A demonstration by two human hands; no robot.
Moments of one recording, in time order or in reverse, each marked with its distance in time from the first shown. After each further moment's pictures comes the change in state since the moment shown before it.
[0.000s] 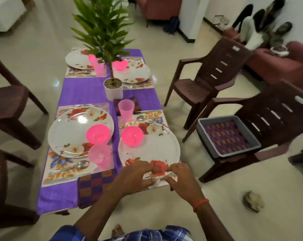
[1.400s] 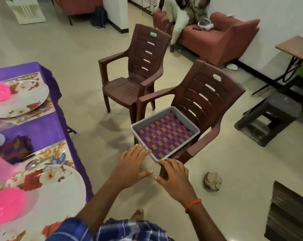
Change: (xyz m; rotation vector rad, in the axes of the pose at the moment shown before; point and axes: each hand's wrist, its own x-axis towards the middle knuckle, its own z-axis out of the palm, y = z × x) left_hand 0.351 0.194 0.161 0.216 -0.241 0.121; right_hand -0.003 0.274 -0.215 -0.082 0.107 0.407
